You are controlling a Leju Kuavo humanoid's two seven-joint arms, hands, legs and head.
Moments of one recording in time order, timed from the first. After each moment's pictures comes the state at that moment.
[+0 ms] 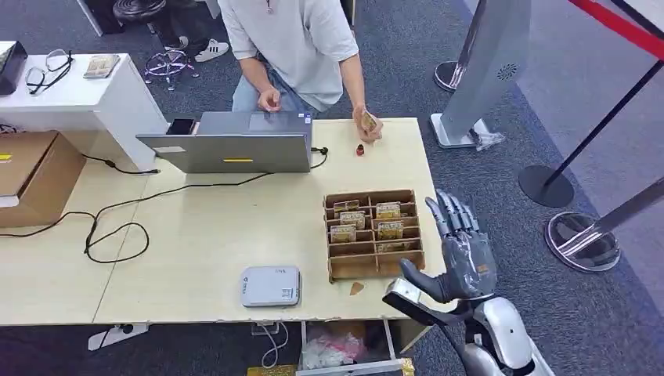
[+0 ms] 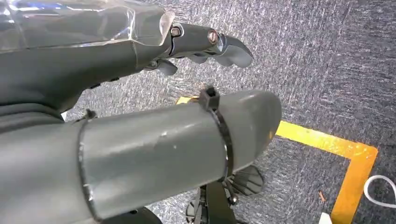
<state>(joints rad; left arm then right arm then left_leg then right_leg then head) -0.09 -0.22 1.20 -0.20 -0.99 0.30 -0.16 0.03 -0.29 0.37 -1.56 1.21 -0.48 -0.16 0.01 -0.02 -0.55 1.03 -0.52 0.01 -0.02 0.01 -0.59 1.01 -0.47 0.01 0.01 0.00</state>
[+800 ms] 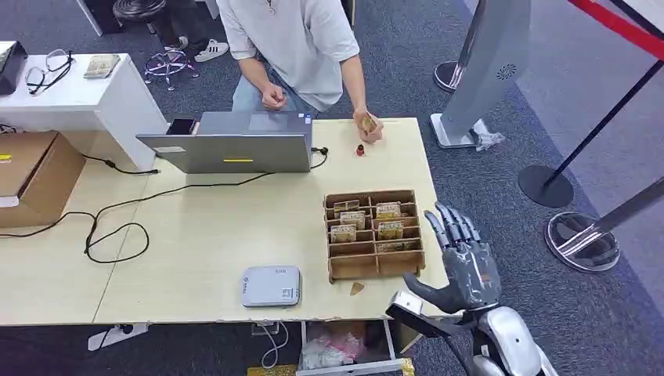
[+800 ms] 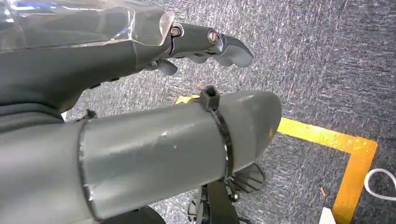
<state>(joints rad) -0.09 -0.22 1.20 -0.20 -1.01 0.28 -0.16 0.07 -0.31 0.35 -1.58 1.23 -0.40 -0.15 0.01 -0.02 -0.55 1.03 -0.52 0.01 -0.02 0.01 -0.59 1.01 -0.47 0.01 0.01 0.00</state>
